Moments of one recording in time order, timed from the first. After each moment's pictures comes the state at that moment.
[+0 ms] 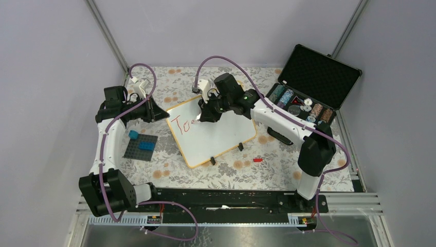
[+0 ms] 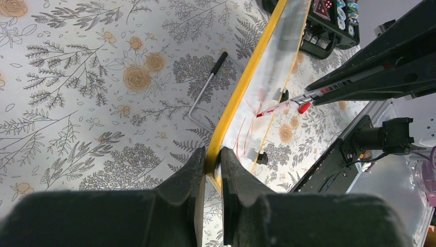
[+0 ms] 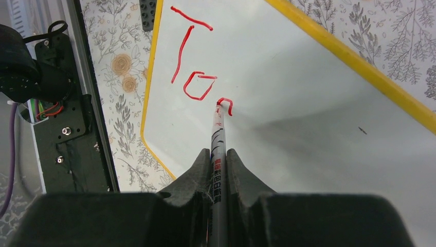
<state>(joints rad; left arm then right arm) 0.23 1.24 1.10 -0.71 0.96 0.13 0.80 1.80 1.64 -0.51 -0.47 -0.16</state>
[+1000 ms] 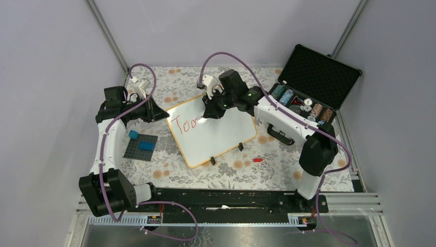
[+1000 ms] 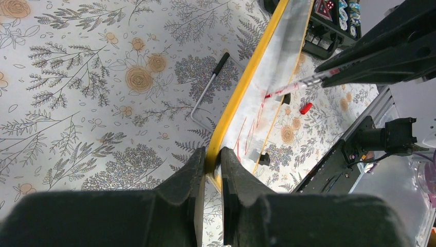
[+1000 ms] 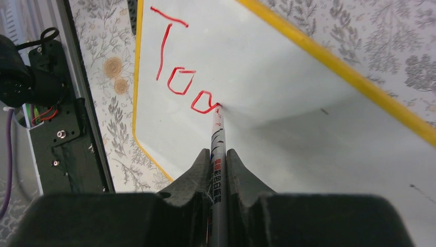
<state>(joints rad) 0.23 1.24 1.09 -0.69 0.95 0.13 0.76 1.79 1.63 -0.53 -0.48 -0.16</state>
